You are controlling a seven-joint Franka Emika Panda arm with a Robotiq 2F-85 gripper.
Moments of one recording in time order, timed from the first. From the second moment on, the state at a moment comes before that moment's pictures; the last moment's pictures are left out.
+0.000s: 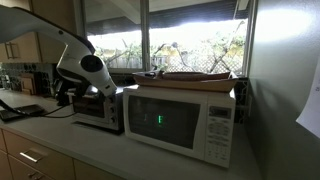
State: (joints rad) arm -0.01 -0.43 -0.05 -2.52 1.40 2.41 -0.13
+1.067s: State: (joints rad) arm -0.05 -0.44 -0.05 -2.55 1.47 2.30 -0.21
